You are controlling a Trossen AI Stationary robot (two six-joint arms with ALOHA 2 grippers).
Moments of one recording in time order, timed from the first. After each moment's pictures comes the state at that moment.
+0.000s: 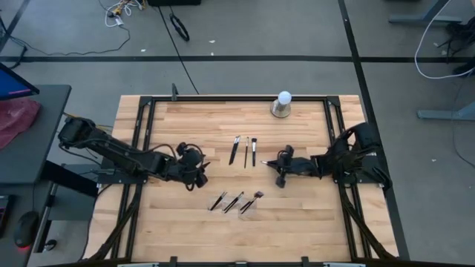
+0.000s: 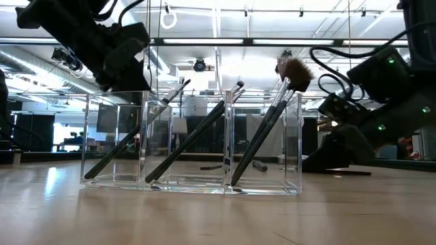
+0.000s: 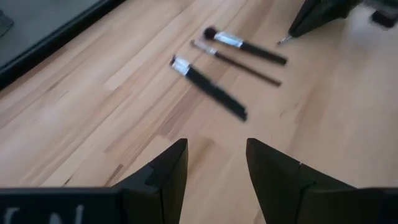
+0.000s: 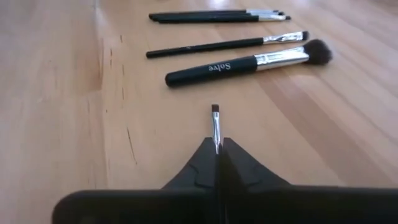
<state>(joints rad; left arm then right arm) -0.31 1.29 0.62 -0.20 -0.71 -0.59 0.12 1.82 0.19 1.06 0.38 0.22</state>
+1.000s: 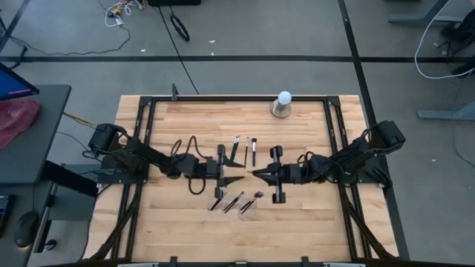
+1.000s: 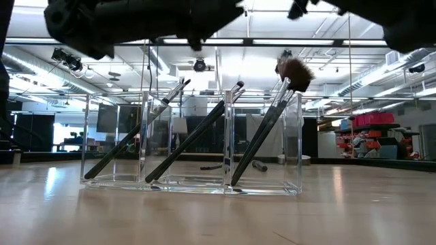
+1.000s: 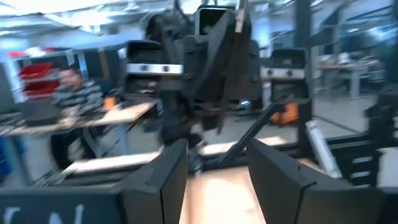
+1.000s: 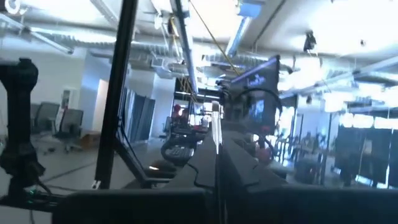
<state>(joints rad) -0.21 1.68 0.66 1.20 -0.16 0.12 0.34 1.58 0.57 1.43 0.21 -0.27</state>
